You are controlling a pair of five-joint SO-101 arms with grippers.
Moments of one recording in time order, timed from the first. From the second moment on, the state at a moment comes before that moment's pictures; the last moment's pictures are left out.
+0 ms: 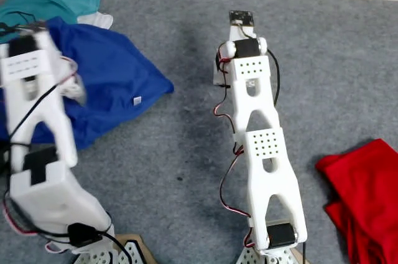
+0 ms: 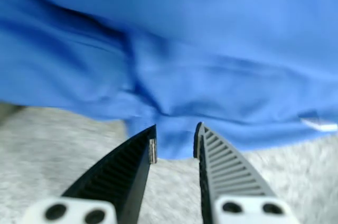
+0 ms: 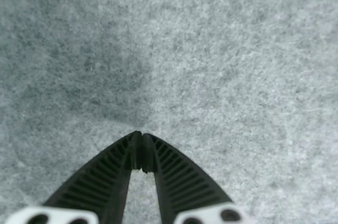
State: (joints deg) left arm -26.9 16.3 -14.8 91.8 9.8; right arm -13.4 75.2 -94.2 100.4 -9.2
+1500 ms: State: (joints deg) left arm -55.3 20.2 -4.4 60.4 5.1; right arm -13.5 75.2 -94.2 100.4 -9.2
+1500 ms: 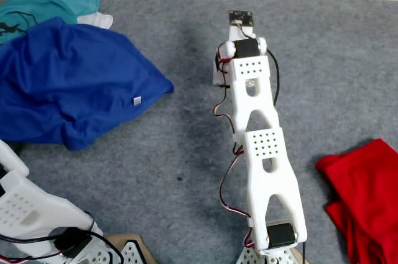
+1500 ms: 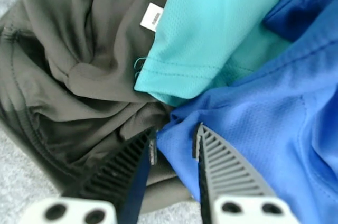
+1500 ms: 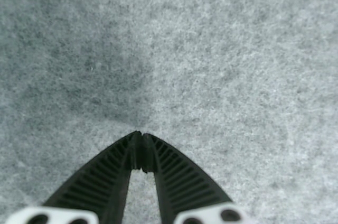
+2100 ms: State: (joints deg) left arm -55.2 20.2 1.4 54.3 5.1; right arm -13.5 75.2 -94.2 100.4 -9.2
